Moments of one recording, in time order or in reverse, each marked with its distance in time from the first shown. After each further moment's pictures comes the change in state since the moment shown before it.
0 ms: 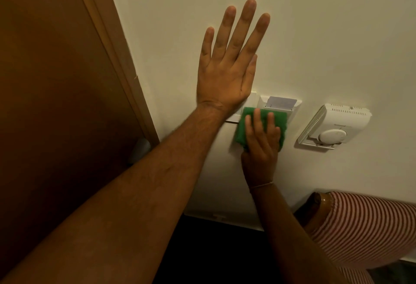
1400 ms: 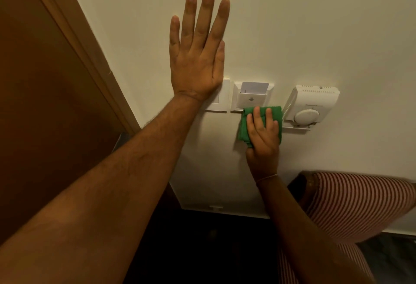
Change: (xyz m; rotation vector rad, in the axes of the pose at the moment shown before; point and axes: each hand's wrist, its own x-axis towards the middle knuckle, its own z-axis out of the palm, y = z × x) left_hand 0.002 0.004 -0.005 0.124 0.041 -0.024; right_hand -0.029 0.053 -0.027 0.094 -0.133 0.049
